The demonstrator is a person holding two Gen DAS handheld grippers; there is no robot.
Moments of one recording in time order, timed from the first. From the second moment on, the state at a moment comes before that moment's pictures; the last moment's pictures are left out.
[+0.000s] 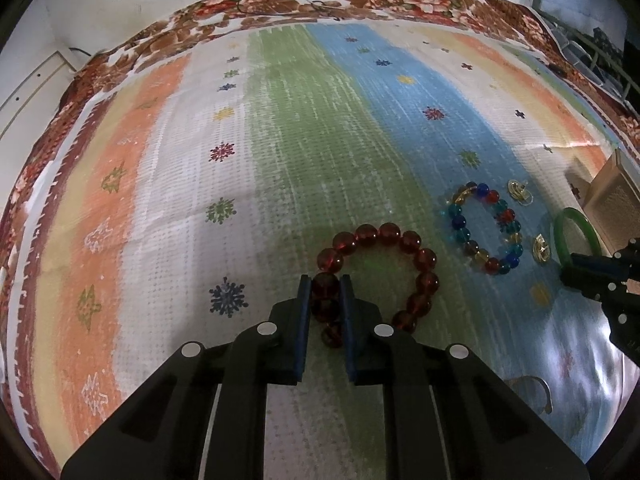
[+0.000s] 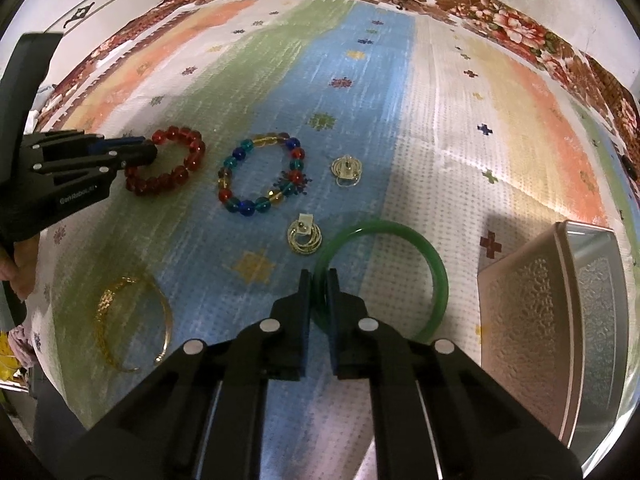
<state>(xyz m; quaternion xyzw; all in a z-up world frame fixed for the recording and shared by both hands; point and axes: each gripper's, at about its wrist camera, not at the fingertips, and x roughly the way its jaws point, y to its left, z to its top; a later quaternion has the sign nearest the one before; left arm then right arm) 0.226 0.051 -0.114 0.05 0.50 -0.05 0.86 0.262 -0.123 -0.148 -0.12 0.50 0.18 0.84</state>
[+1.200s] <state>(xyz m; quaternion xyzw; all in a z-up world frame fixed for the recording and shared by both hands) 0.188 -0.014 -0.029 0.08 0.45 -0.07 0.89 0.215 -0.179 -0.064 -0.09 0.45 0.15 0.87</state>
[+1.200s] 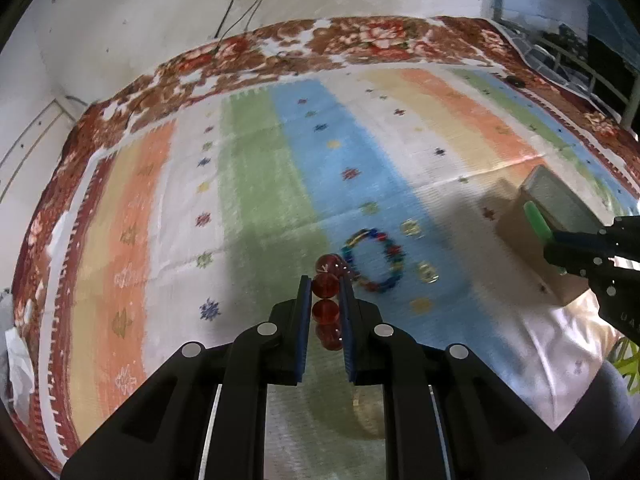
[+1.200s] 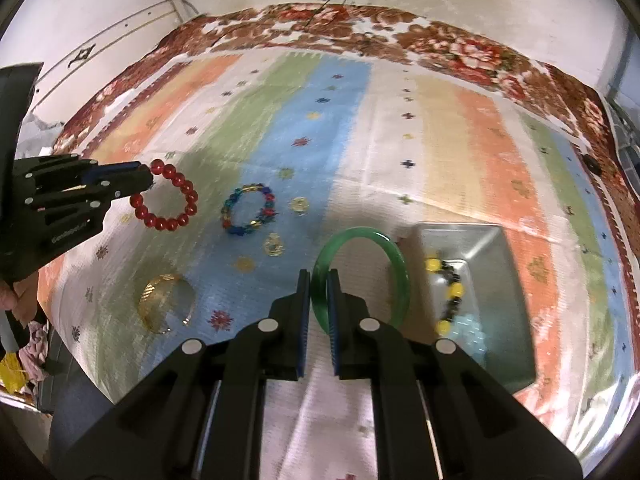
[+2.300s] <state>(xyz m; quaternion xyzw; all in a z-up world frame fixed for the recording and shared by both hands) 0.194 -0.178 0.018 0.12 0.40 -0.18 0.89 0.191 -0.303 -0.019 -0.05 0.43 0.09 0.90</state>
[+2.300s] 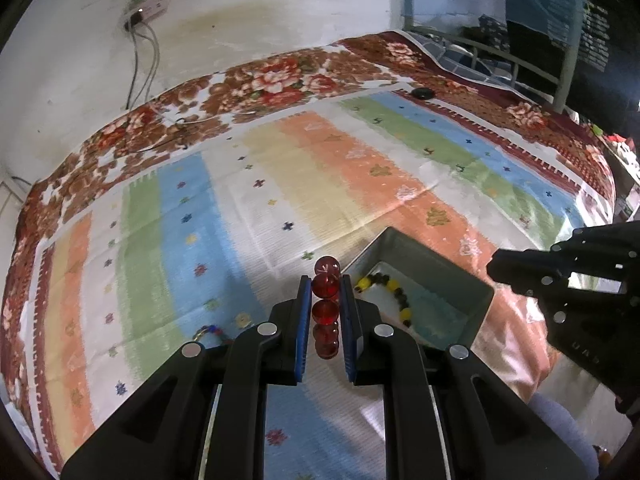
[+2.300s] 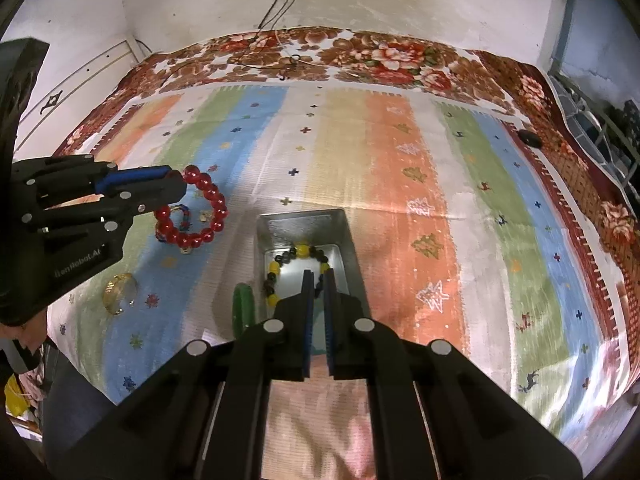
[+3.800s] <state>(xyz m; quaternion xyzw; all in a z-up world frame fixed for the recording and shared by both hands) 0.194 -0.203 0.021 0.10 0.40 -0.23 0.88 0.164 -0.269 -0.111 0.02 0.50 0.21 0.84</state>
